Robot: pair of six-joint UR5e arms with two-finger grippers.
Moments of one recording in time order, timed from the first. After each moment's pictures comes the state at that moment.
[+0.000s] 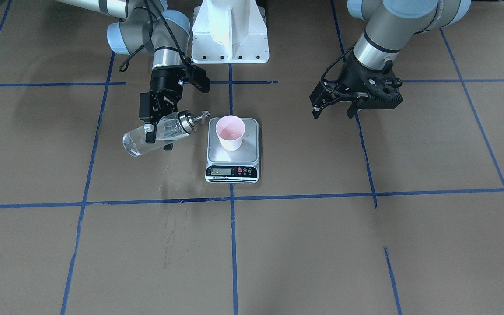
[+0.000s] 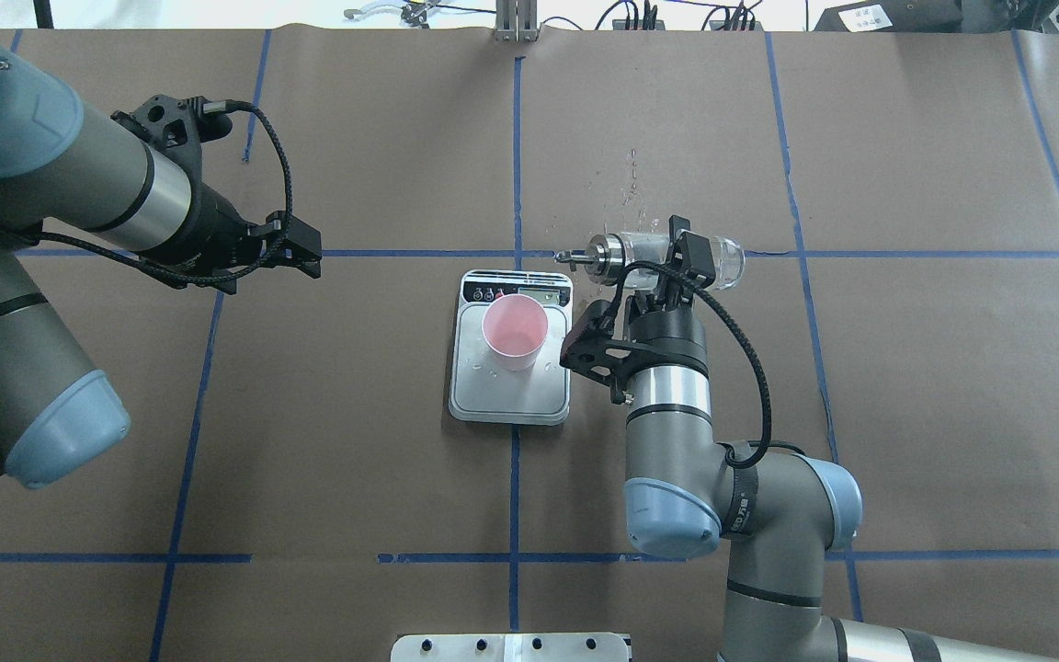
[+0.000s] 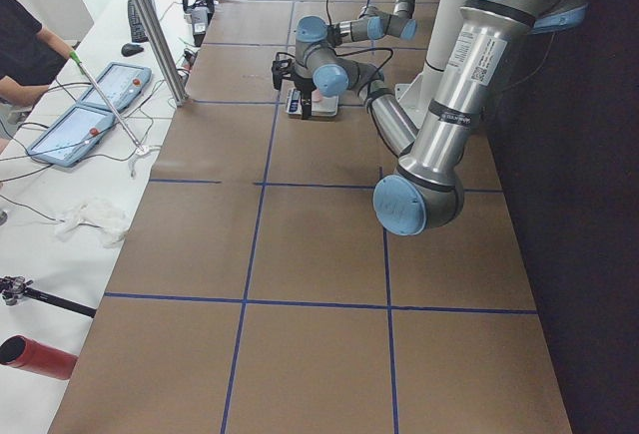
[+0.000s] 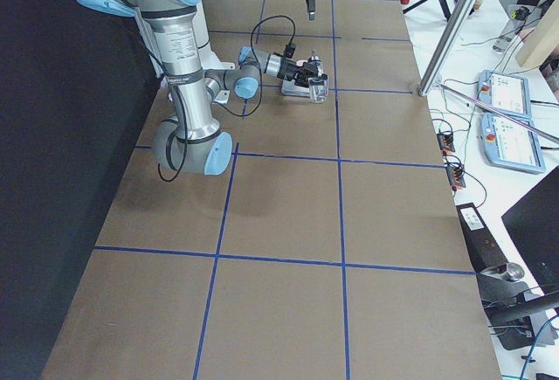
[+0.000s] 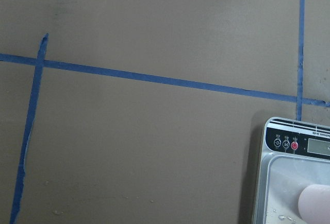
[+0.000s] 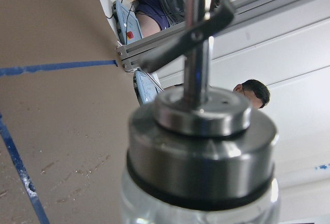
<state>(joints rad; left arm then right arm) -0.78 -1.97 -1.99 -1.65 -2.07 -1.21 0.24 -1.15 1.72 -1.24 0.38 0.11</state>
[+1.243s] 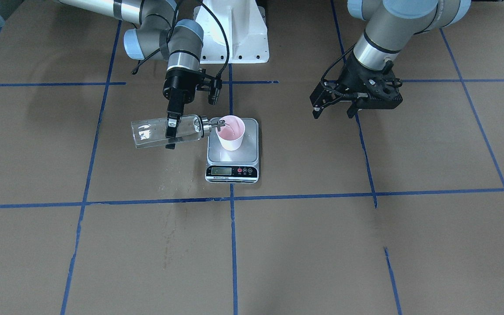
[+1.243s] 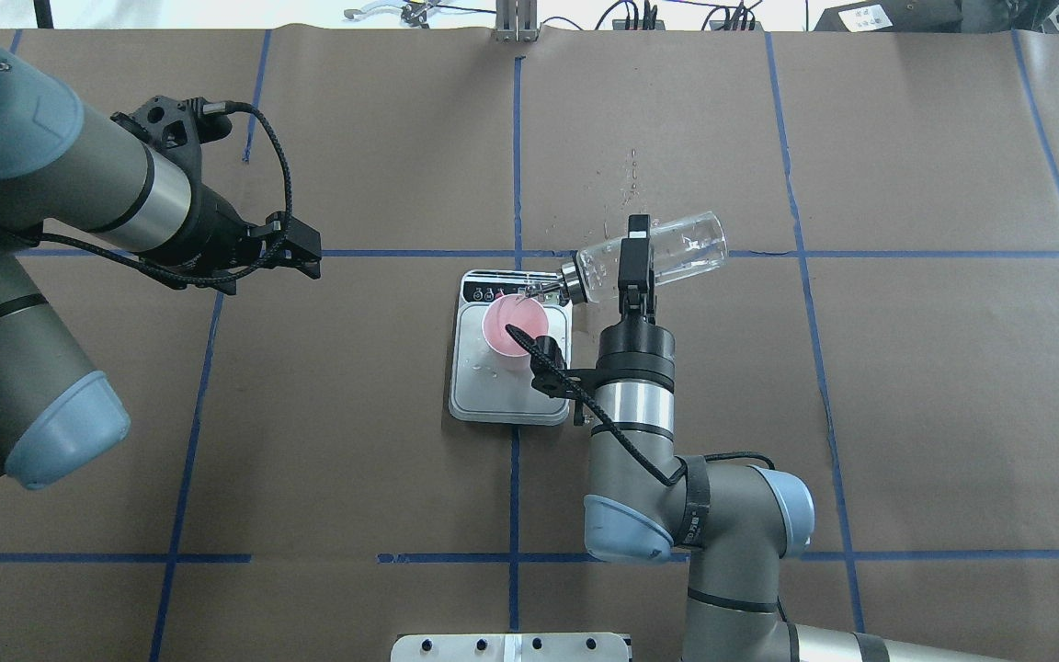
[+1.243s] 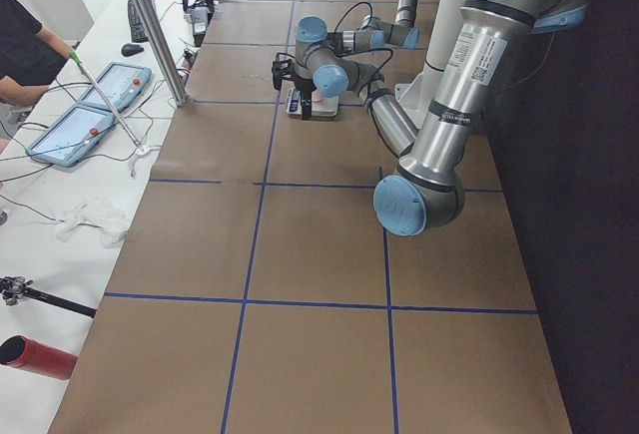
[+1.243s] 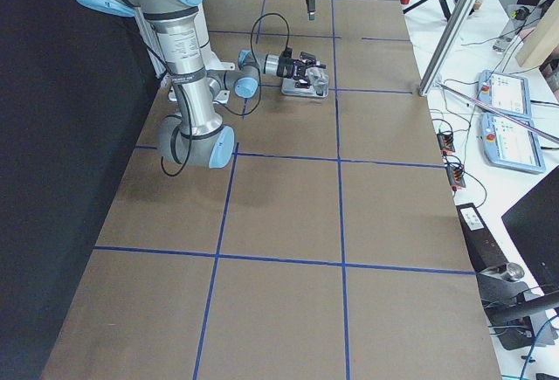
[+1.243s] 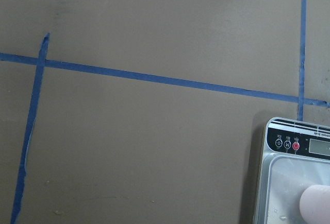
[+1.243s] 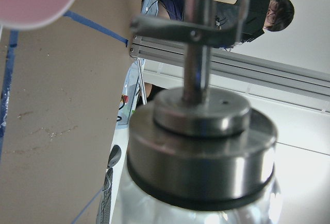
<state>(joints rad) -0.78 -1.96 -1.99 -1.65 -2.07 -1.21 0.22 -1.07 1.61 -1.25 0.22 -0.37</state>
